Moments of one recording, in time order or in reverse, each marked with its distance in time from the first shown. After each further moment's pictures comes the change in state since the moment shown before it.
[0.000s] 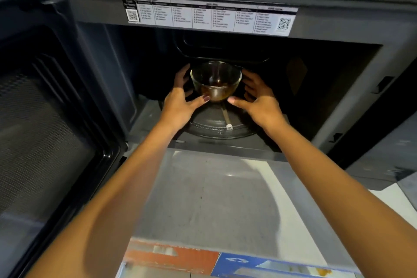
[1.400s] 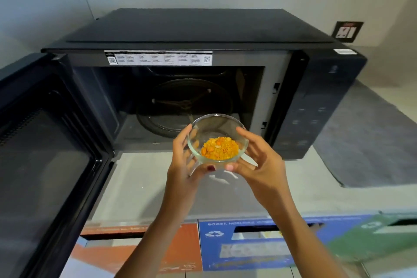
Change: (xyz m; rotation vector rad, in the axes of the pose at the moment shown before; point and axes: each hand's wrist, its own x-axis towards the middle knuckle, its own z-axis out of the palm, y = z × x) left_hand -0.186 0.079 0.034 -0.348 -0.136 0.058; right_hand -0.211 -0.056 -0.048 0.219 0.183 -0.003
